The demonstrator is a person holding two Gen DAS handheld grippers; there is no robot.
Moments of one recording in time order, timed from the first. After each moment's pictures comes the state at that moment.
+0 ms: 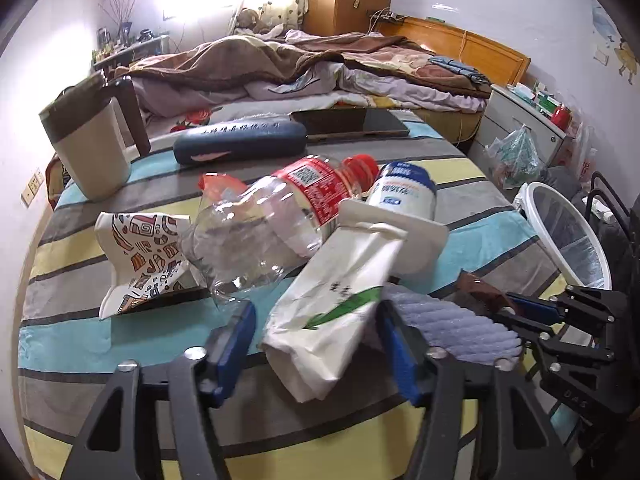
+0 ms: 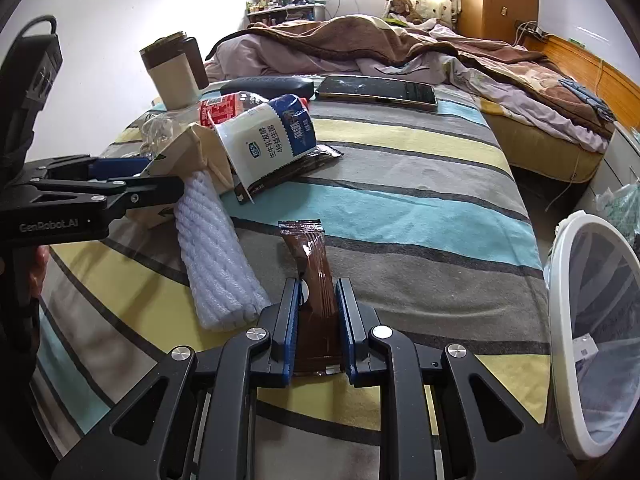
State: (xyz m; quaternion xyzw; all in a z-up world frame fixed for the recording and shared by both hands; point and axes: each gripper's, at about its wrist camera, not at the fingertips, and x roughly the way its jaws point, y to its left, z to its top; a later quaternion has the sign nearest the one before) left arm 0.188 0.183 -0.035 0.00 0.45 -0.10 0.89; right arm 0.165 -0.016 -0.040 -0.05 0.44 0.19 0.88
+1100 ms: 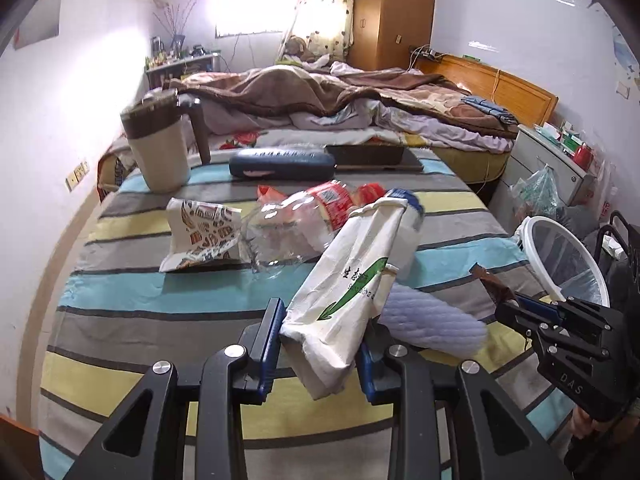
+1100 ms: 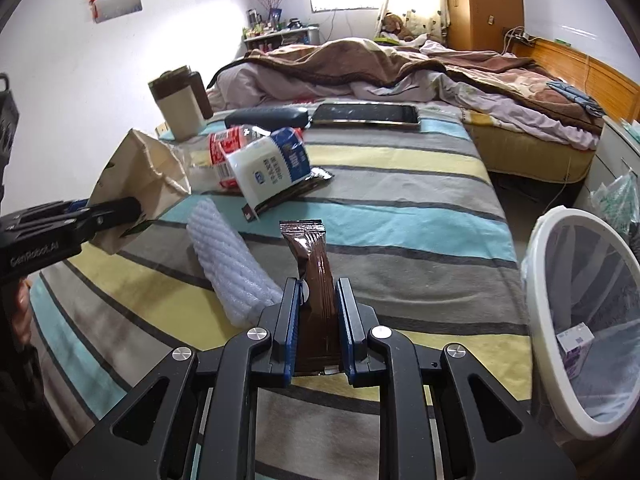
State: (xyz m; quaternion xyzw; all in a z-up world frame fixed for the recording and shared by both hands) left arm 0.117 0.175 0.008 -0.02 0.39 -0.02 0.92; right arm 0.147 -0.036 -0.023 -0.01 0.39 0.19 0.90
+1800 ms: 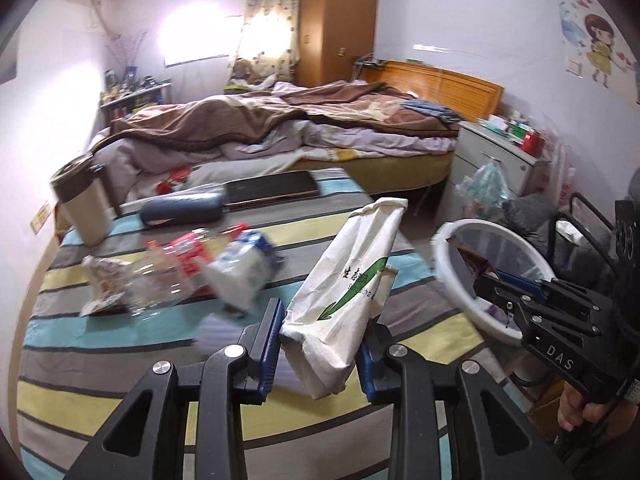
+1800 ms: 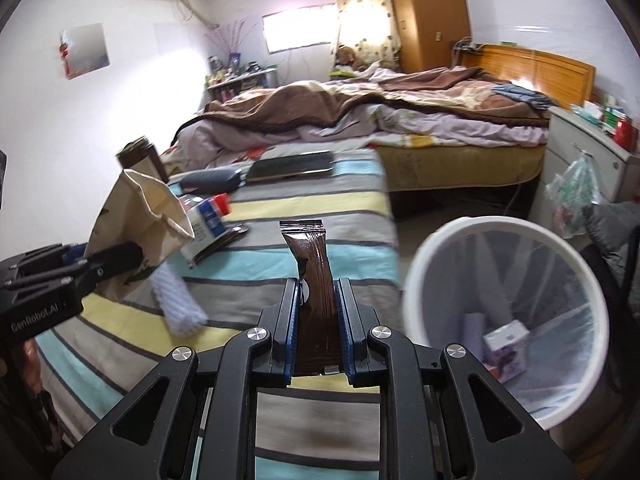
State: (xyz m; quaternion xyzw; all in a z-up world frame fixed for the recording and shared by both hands) left arm 0.117 0.054 0.037 0.01 0.36 -0.10 0.93; right arm 0.135 -0.124 0.008 0.03 0.34 0.13 0.93
